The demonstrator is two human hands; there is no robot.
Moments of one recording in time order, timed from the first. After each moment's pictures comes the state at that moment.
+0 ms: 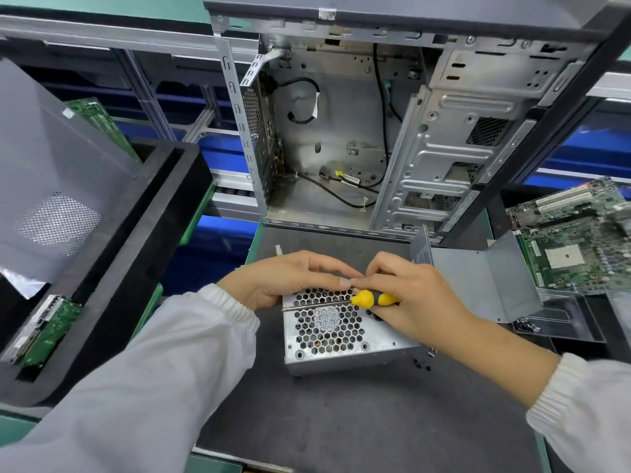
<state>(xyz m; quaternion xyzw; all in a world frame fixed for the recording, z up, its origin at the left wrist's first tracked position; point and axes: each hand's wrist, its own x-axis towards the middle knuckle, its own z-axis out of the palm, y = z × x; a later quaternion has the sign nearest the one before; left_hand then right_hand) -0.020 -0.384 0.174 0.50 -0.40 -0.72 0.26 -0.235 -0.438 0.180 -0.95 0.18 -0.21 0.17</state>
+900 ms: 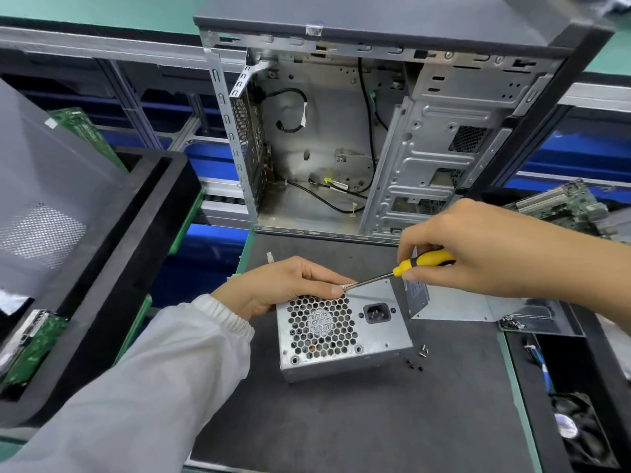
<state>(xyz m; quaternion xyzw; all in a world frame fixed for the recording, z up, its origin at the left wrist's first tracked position) -0.019 -0.384 0.168 0.48 -0.40 -0.73 0.28 -0.249 -0.462 0.306 -0.96 0.24 0.10 0.08</state>
